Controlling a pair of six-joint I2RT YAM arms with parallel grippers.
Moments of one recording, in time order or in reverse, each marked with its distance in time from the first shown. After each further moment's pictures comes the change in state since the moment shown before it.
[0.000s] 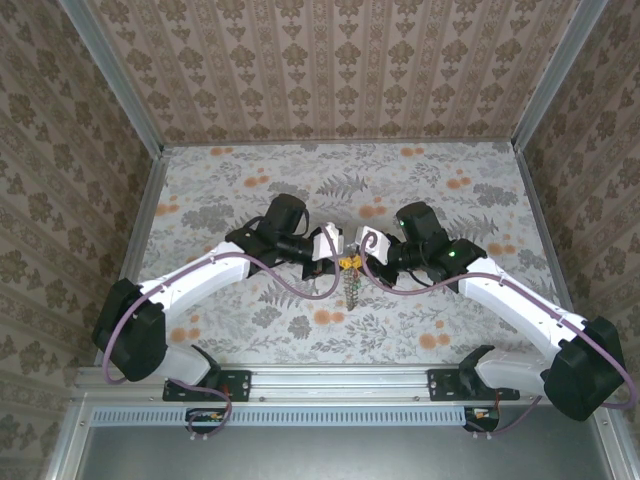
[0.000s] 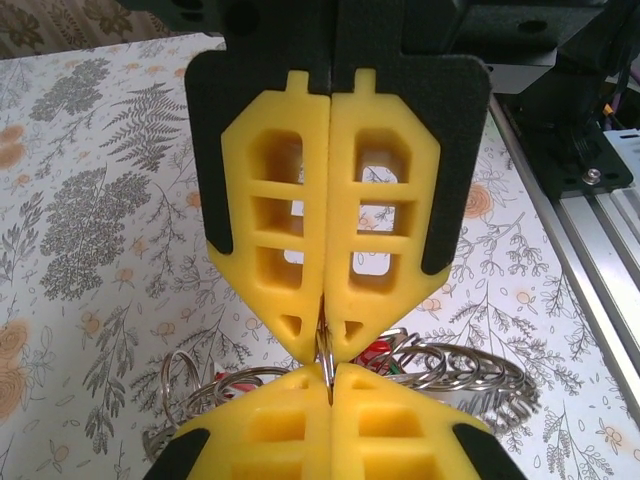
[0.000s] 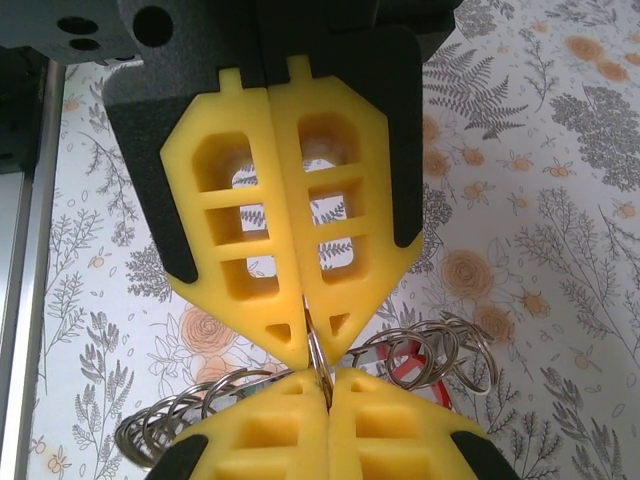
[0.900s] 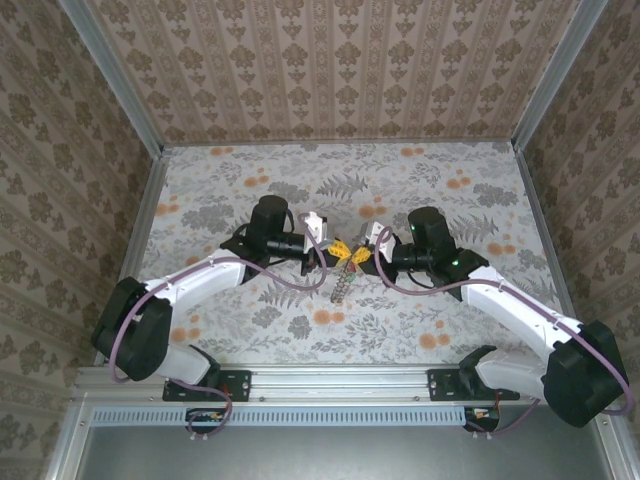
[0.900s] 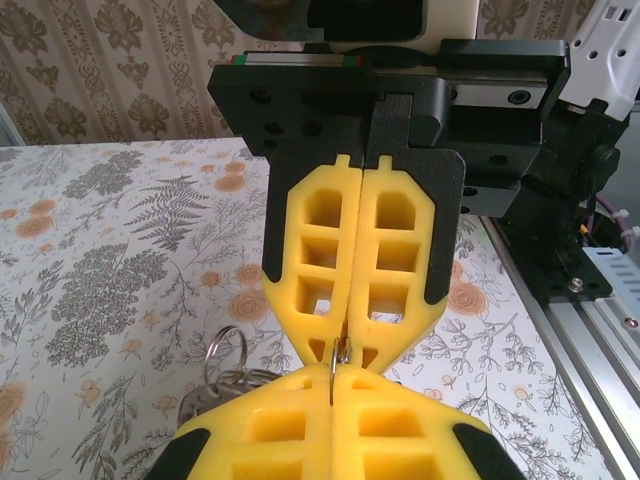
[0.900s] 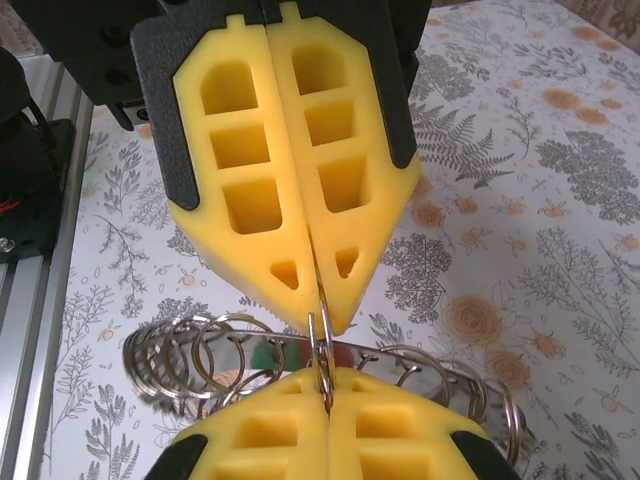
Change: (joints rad) left arm 0.086 0.000 -0.160 0.441 0.211 -0.266; right arm -0.072 -0.031 -0.145 0.280 -0.136 0.155
